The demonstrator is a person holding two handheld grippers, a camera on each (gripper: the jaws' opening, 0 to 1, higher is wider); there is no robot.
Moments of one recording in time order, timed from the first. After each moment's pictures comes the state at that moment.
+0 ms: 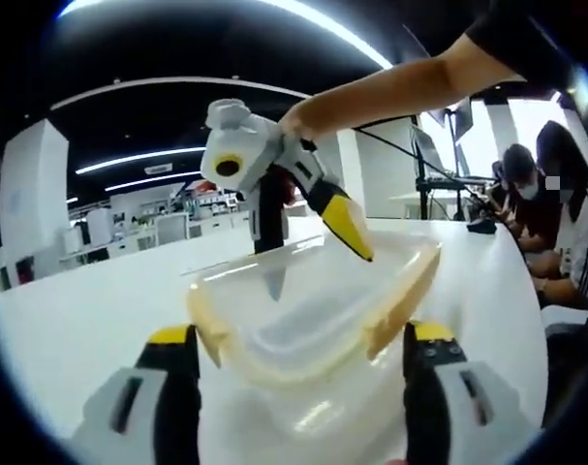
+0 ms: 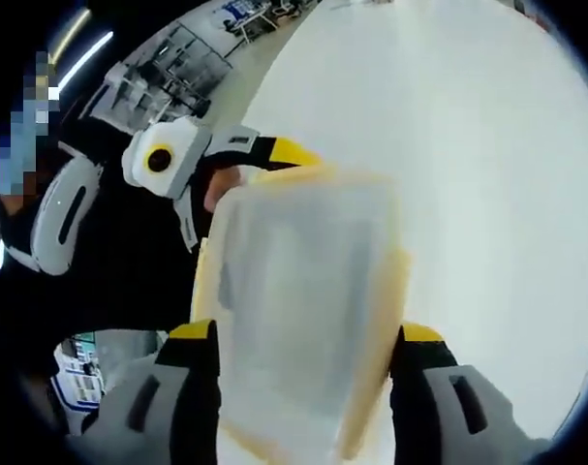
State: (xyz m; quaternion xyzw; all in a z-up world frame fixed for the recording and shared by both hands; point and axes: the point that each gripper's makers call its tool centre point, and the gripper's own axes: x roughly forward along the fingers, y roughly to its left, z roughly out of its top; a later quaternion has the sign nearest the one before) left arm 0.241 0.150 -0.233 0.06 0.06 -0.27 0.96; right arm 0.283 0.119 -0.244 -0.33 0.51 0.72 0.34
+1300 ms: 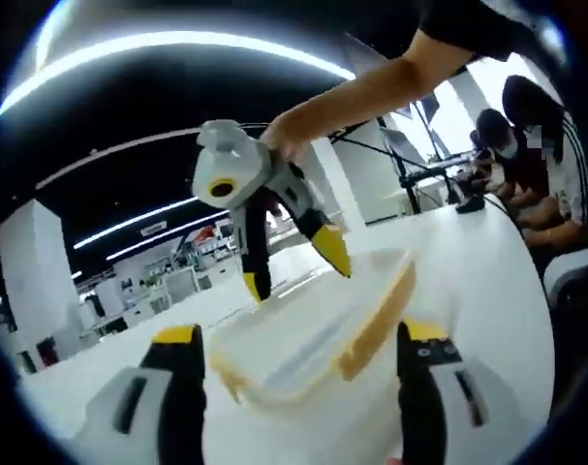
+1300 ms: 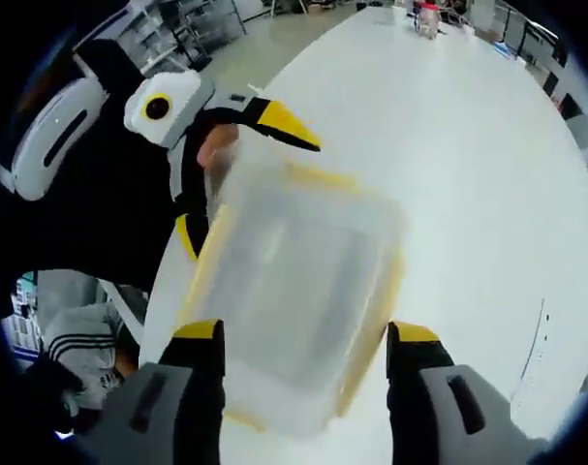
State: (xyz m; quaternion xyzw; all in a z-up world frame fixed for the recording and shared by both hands) left arm 0.218 0.136 -0.205 0.25 -0.01 -0.30 0.92; right arm 0.277 0.106 -0.219 -0.47 0.37 0.72 0.36
